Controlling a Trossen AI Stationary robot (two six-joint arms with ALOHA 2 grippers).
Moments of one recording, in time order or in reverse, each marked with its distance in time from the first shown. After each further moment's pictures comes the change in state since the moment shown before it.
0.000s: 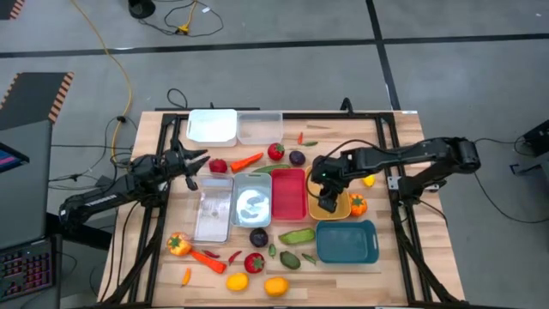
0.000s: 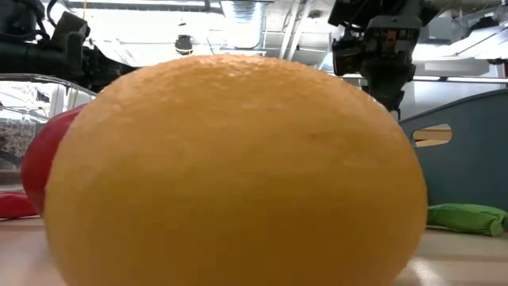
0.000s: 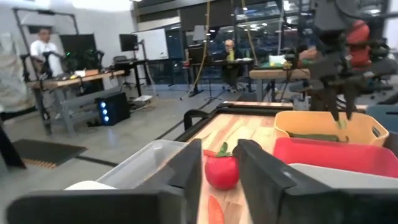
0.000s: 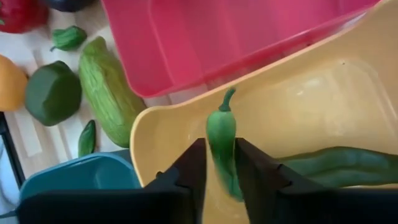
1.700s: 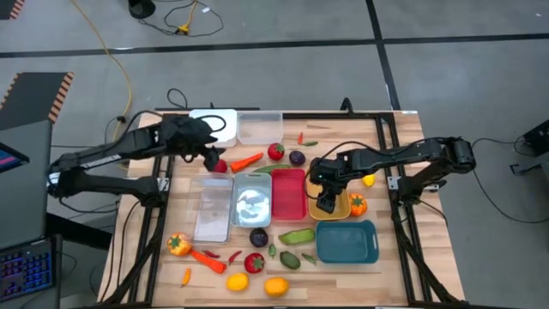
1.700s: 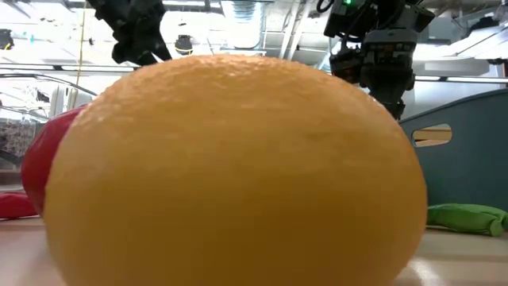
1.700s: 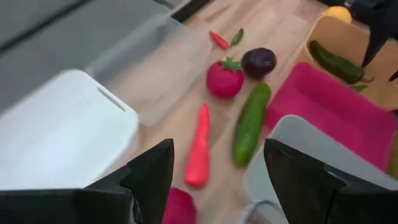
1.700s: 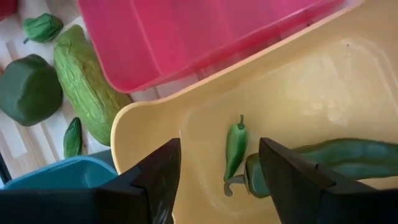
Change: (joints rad) left arm 0.000 0.954 0.918 -0.763 -0.038 -0.386; right arm -0.004 0.042 0.001 -0.013 0.000 0.032
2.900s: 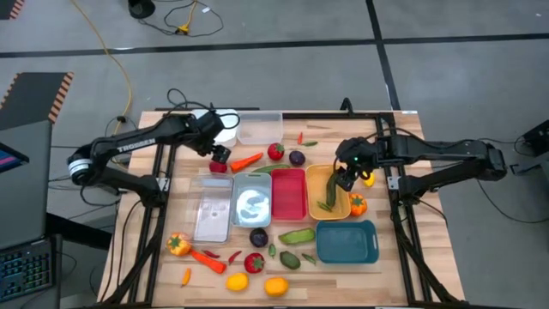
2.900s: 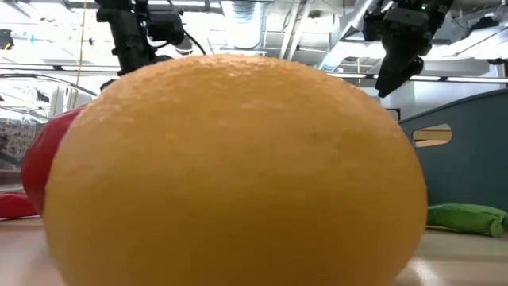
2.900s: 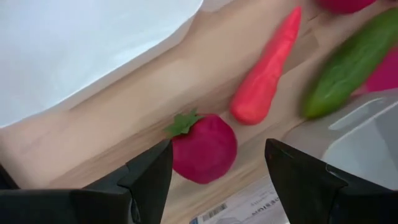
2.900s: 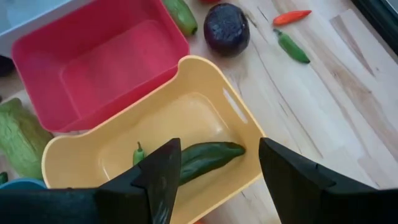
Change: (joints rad) left arm 0.179 0.325 0.043 -0.222 0.091 -0.206; right arm -0.068 -0.374 -0.001 -0.177 0.387 -0.044
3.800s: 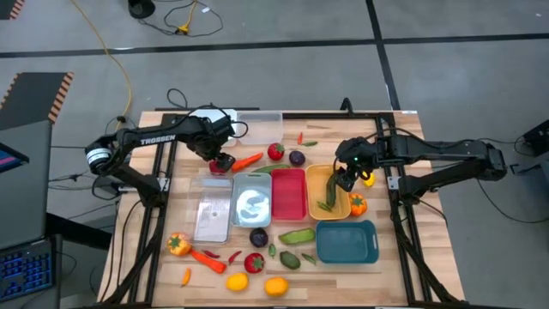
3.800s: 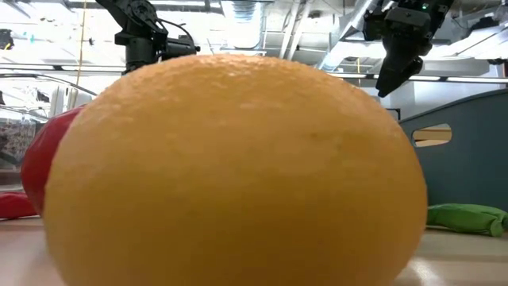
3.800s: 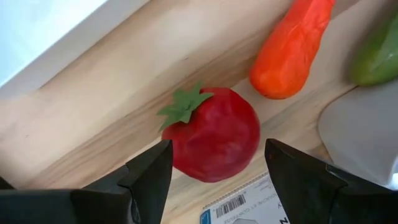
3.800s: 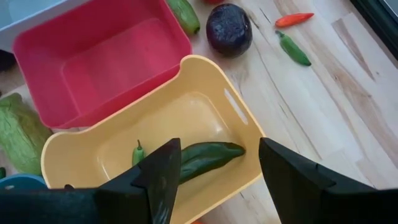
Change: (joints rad) left arm 0.005 0.188 0.000 -0.025 0.051 0.065; right arm 0.000 0.000 0.000 0.000 0.000 -0.023
